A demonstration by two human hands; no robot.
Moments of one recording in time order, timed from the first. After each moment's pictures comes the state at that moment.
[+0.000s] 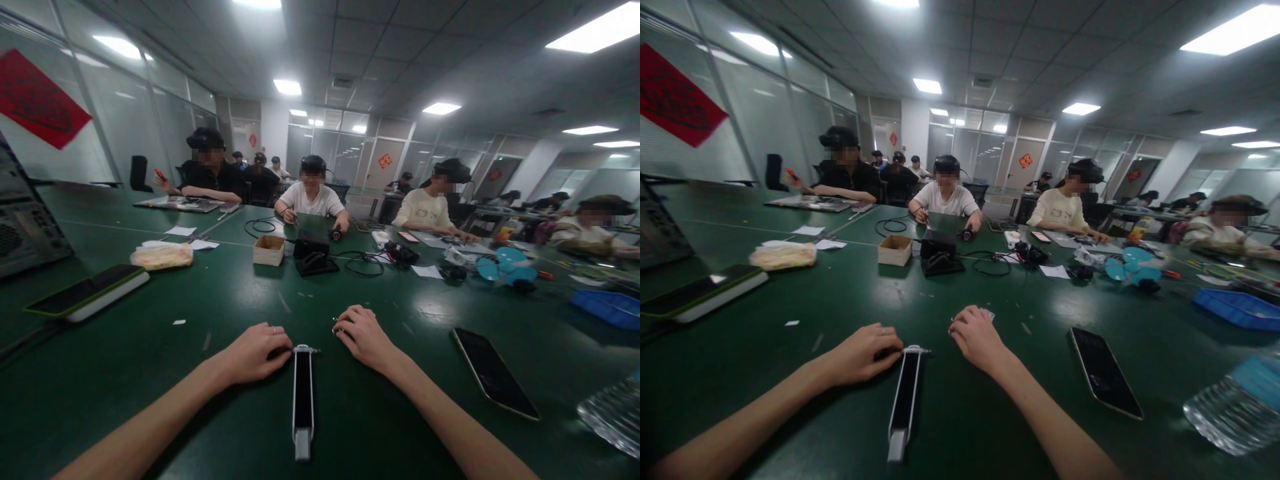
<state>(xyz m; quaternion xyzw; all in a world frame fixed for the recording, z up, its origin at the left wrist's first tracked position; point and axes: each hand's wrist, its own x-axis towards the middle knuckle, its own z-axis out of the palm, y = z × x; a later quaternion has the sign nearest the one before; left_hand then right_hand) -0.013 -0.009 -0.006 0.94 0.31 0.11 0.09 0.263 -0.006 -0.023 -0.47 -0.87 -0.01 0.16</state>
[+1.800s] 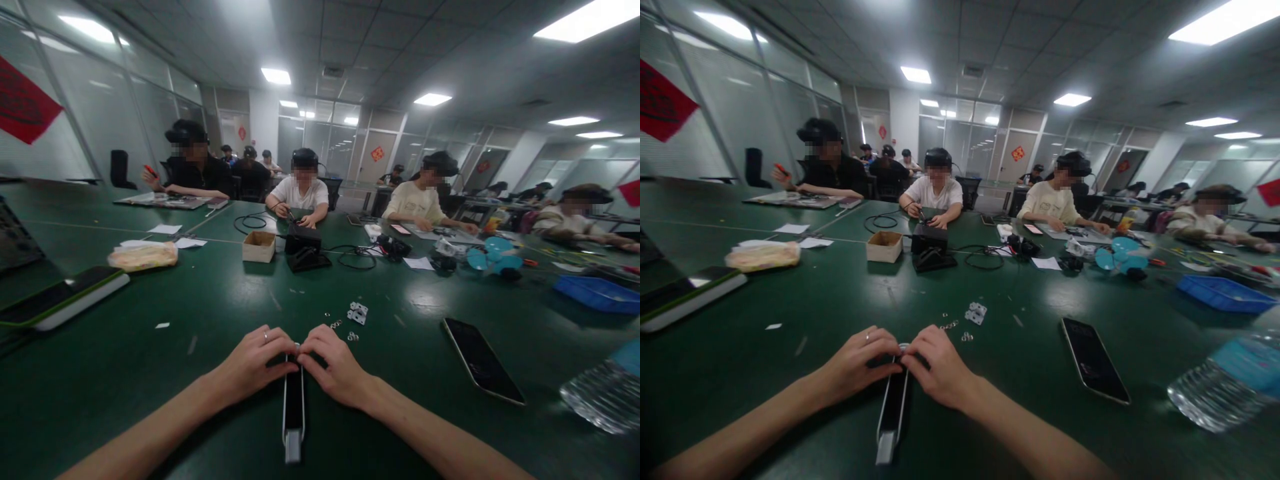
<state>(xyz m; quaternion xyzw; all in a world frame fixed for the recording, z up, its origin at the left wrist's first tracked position) 0.005 -0.017 -0.026 0.92 0.19 0.34 0.02 0.212 -0.045 -0.031 -0.32 -0.85 0.14 0.39</state>
